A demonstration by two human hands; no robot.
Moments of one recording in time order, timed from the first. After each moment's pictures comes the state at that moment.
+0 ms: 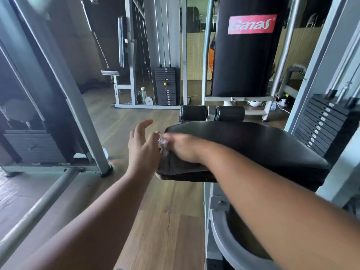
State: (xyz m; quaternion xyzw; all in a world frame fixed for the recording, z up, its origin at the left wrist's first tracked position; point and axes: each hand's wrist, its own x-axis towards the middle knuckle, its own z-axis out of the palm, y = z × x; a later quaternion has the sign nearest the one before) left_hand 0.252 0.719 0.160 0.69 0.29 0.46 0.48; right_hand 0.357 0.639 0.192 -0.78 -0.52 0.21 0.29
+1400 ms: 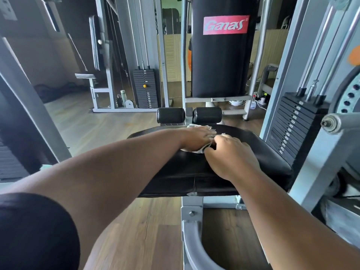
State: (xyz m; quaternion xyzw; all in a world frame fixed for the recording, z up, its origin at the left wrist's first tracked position) left_hand 0.483 0.680 0.170 0.99 -0.01 -0.10 -0.01; right_hand 0.462 0.509 0.161 -0.93 -0.31 -0.08 0.18
